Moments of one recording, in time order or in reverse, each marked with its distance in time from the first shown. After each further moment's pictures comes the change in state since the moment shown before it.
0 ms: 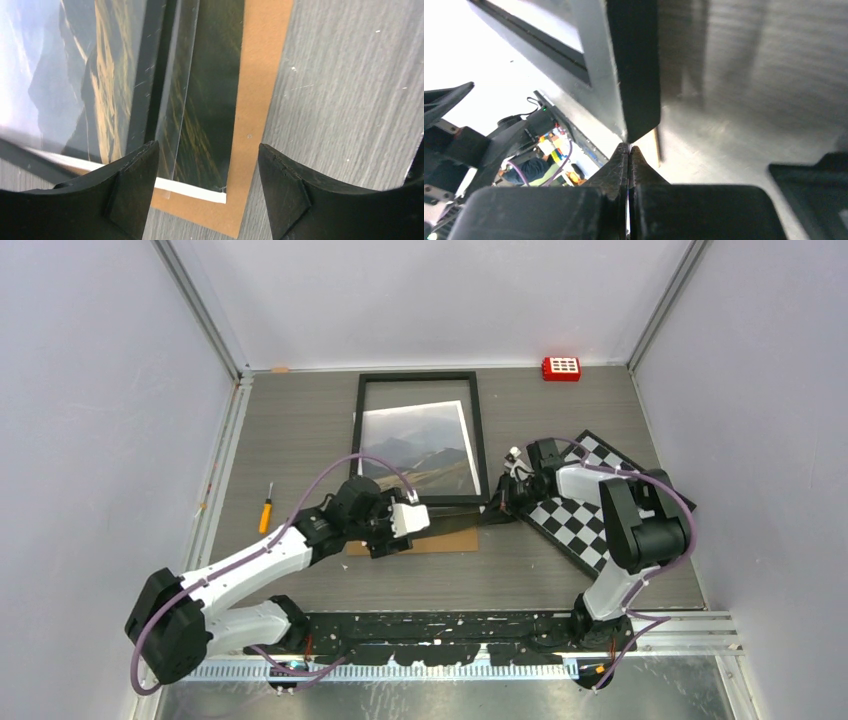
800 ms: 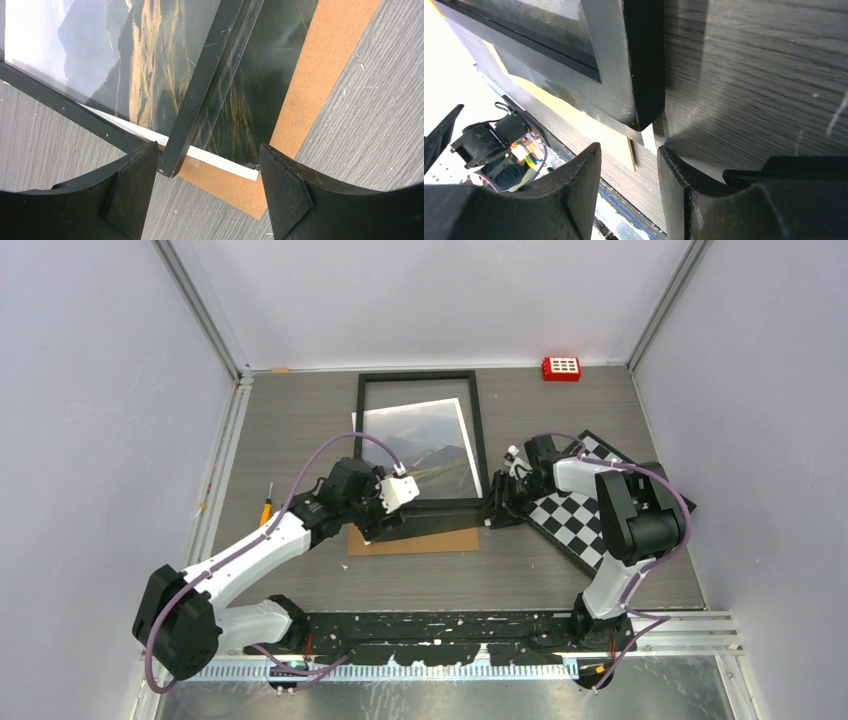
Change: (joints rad) left arm 0.106 0.055 0.082 -0.045 -0.083 -0.063; right arm 0.002 0.029 0.070 -0.123 0.095 -0.112
